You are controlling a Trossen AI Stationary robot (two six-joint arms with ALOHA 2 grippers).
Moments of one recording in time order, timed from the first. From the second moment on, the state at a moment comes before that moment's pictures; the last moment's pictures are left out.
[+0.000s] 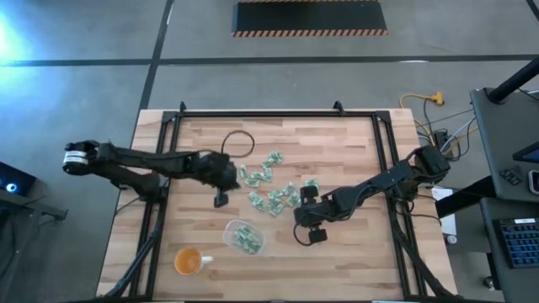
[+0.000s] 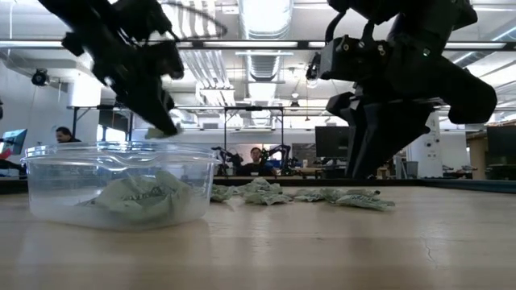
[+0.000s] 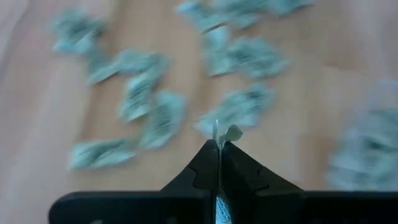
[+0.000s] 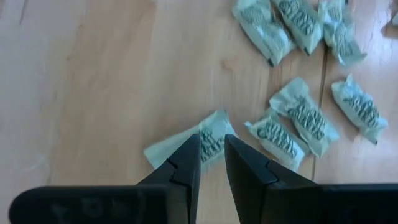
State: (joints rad) left arm 0.07 1.16 0.63 -0.25 0.08 -0.07; right arm 0.32 1.73 0.98 -0.41 0.19 0.13
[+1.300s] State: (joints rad) left arm -0.28 1.39 0.67 0.04 0.12 0.09; right arm 0.32 1.73 0.93 -0.40 0.19 0.21
